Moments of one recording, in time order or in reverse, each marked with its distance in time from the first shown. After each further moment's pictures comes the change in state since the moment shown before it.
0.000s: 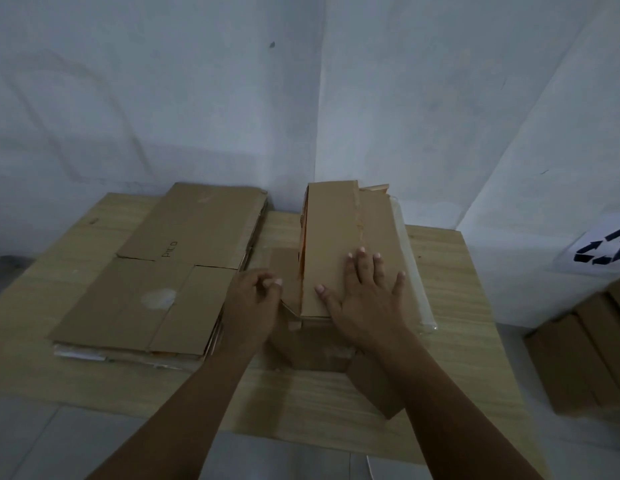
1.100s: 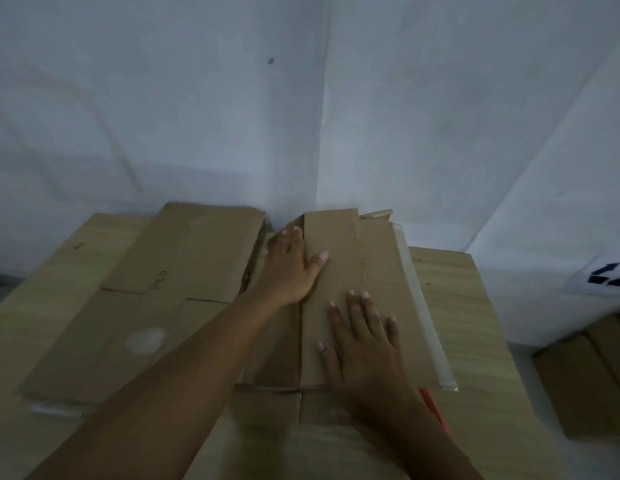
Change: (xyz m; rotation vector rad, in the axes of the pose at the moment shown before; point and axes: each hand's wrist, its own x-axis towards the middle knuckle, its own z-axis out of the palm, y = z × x) left_hand 0.137 0.038 0.061 0.469 -0.533 0.131; right_hand 0.000 -0.011 0.003 0.046 0.045 -0.172
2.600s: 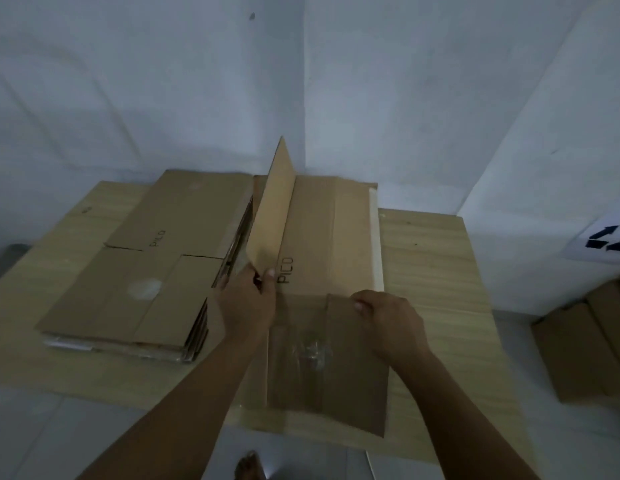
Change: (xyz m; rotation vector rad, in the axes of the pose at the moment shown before) left_hand -0.121 -0.016 0.082 -0.219 0.626 -0.250; right_hand -0.033 0.084 0.008 0.275 0.009 0.177
